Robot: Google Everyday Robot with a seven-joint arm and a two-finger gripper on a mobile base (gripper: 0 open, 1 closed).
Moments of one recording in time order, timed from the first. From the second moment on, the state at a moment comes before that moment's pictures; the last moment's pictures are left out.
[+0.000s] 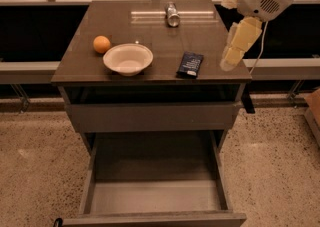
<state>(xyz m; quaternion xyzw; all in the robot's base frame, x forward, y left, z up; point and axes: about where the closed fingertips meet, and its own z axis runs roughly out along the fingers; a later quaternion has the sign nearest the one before) 0.578 -0.156 0.977 -0.64 0.73 0.02 0.25</state>
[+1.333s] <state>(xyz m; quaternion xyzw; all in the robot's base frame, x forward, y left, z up) 0.645 -0.124 0.888 -0.60 0.74 0.11 0.28</state>
